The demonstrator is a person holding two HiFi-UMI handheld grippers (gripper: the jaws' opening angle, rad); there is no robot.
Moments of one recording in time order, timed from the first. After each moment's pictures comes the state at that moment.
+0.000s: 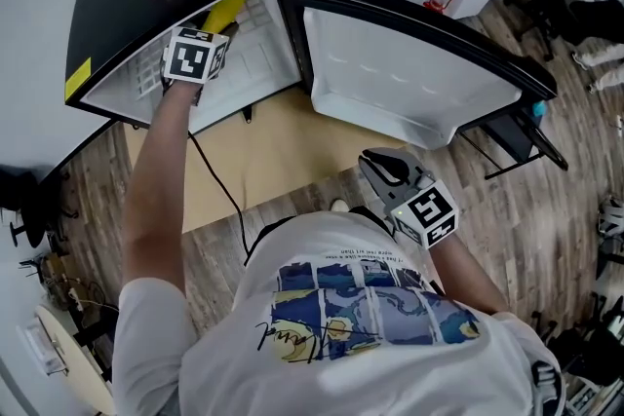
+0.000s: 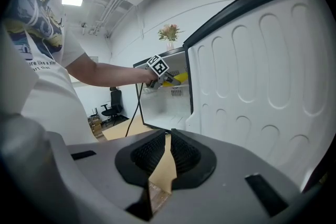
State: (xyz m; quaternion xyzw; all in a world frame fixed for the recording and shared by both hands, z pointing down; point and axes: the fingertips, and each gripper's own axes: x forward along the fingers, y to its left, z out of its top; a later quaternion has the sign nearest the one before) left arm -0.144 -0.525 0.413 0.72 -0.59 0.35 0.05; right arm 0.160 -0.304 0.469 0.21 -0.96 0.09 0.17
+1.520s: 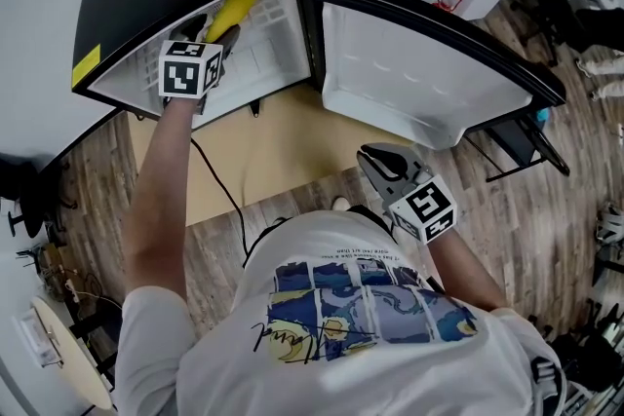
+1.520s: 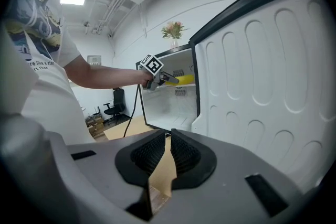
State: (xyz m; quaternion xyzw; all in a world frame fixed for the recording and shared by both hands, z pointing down) left arm -0.160 -0.490 0.400 0.73 -0.62 0.28 0.05; right arm 0.137 -0.304 0.471 0.19 -0.96 0.08 0.18
